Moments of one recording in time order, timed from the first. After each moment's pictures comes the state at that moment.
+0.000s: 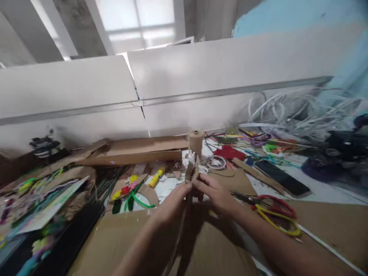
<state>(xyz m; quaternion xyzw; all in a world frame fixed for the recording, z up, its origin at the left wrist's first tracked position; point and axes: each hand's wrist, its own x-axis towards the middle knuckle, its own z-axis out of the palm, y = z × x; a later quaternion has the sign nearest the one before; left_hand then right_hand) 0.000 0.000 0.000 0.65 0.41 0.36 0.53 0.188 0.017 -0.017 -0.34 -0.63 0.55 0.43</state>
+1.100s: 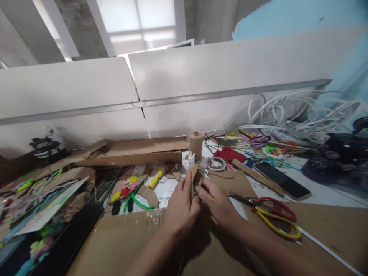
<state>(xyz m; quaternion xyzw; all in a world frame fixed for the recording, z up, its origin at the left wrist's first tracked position) 0.022 -0.010 -0.027 0.76 0.50 0.32 0.25 0.181 -0.004 -0.018 -0.45 -0.66 0.40 0.44</state>
